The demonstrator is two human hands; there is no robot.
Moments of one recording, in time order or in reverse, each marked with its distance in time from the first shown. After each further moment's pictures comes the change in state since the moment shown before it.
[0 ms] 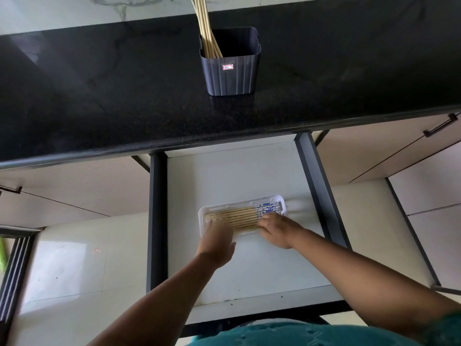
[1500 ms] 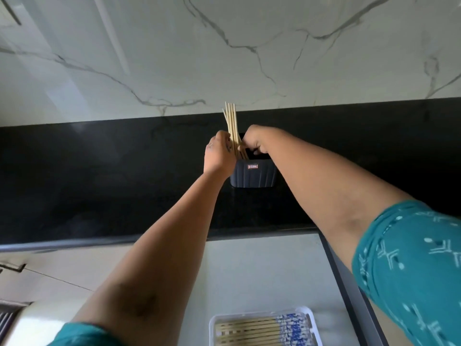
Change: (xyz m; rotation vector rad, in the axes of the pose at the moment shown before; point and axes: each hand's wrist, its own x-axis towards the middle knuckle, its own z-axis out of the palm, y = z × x) left_hand 0.194 -0.100 -0.362 -0.704 0.859 -0.249; right_hand 0.222 -0.108 -0.407 0.221 0.356 0.265
